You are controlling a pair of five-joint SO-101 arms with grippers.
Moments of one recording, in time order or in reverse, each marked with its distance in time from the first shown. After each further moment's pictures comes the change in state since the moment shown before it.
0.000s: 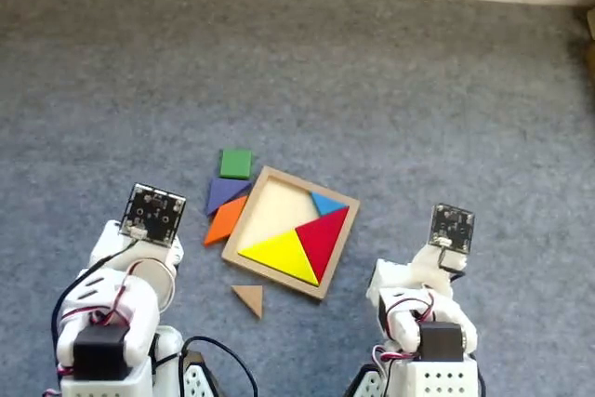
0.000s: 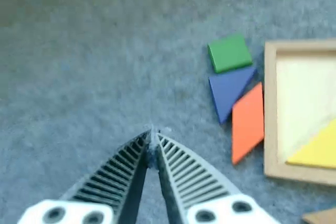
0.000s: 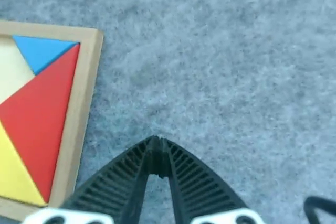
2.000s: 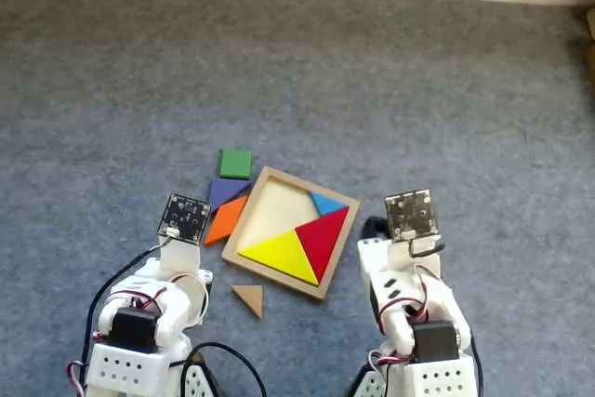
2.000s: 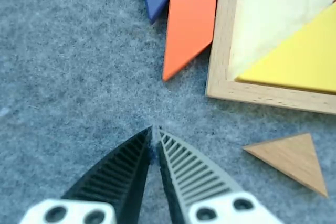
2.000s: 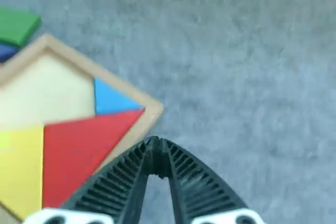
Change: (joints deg) left arm 11.4 0.0 19.9 3.7 16.9; right arm -5.1 0.5 0.0 -16.6 21.5
